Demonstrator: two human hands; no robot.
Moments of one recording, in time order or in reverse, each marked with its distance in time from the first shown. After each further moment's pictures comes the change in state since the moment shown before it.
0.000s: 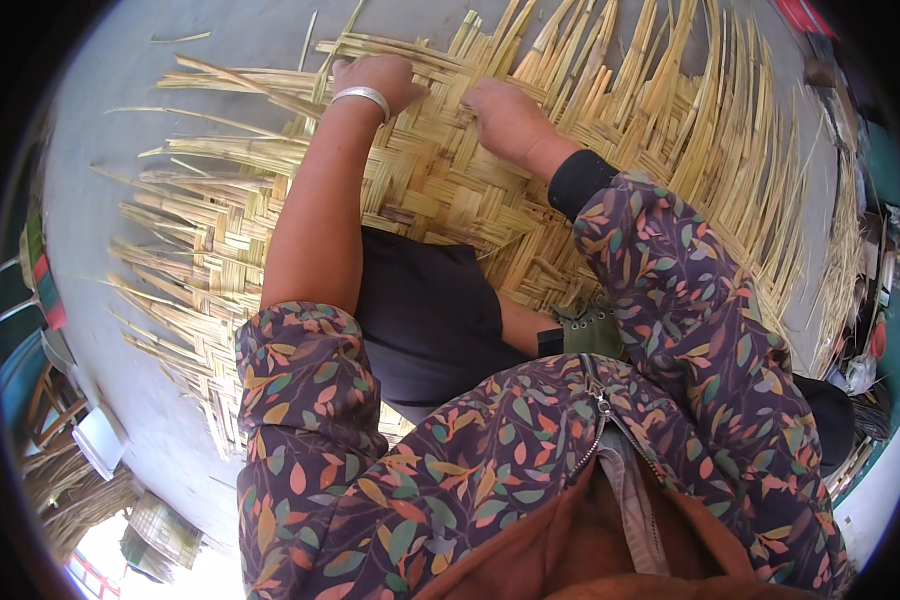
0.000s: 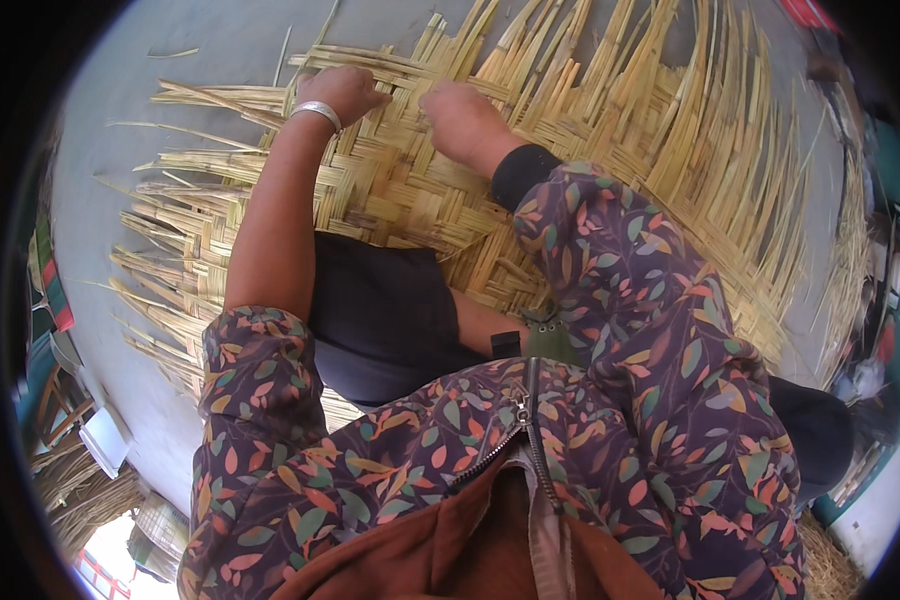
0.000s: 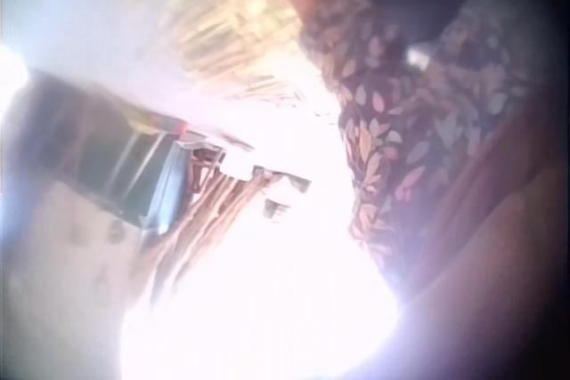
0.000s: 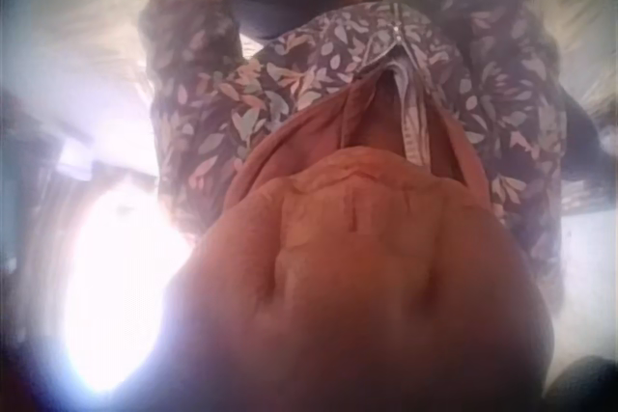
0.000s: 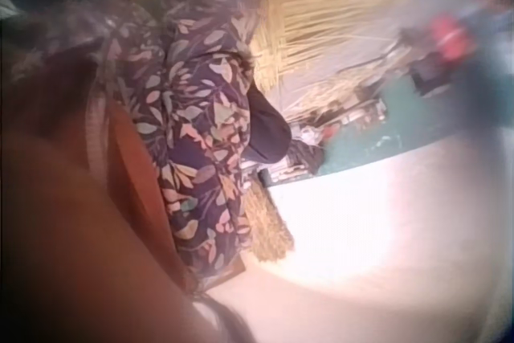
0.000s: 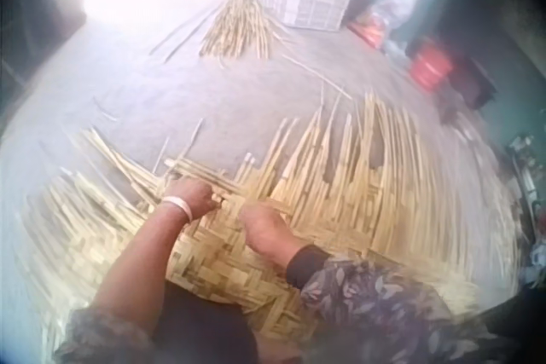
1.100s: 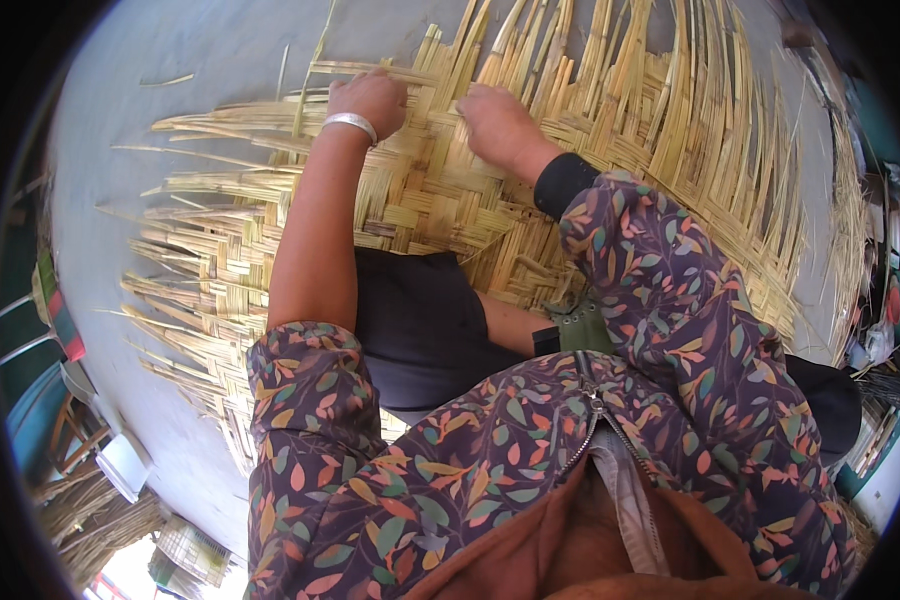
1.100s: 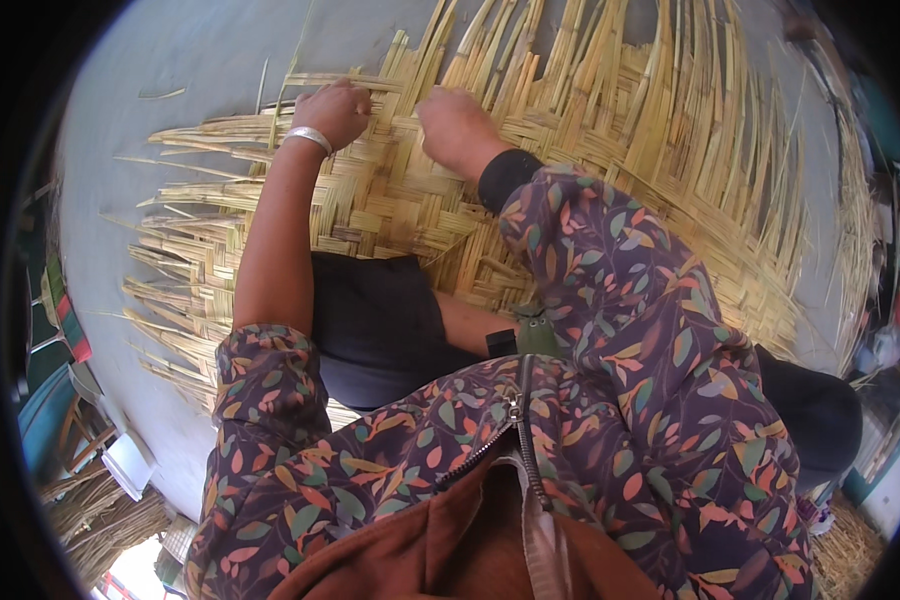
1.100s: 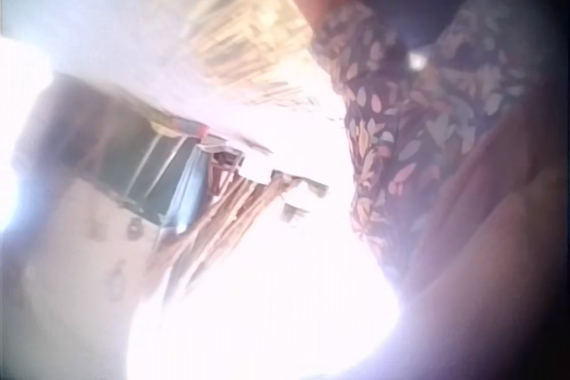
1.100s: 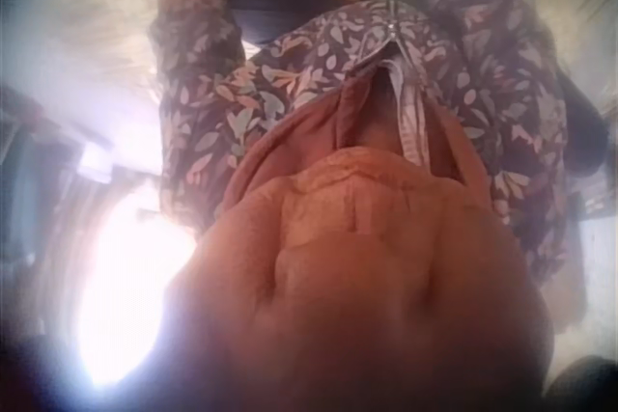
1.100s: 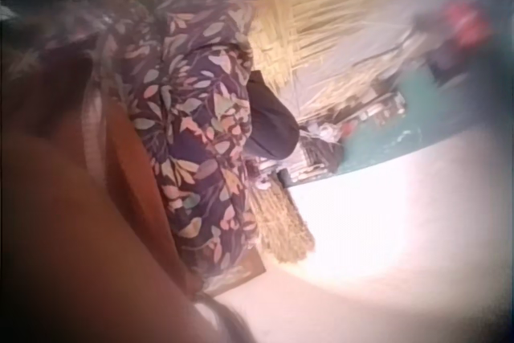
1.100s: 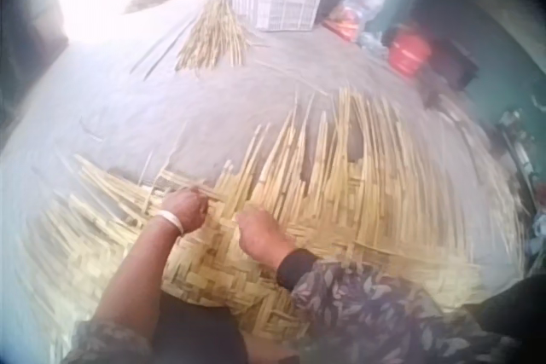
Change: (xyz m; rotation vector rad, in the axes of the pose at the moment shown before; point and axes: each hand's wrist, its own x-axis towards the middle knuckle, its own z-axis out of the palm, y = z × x) left_hand 0.003 0.025 0.005 0.031 0.103 0.134; right_hand -0.020 0.017 -0.009 0.011 0.059 0.114
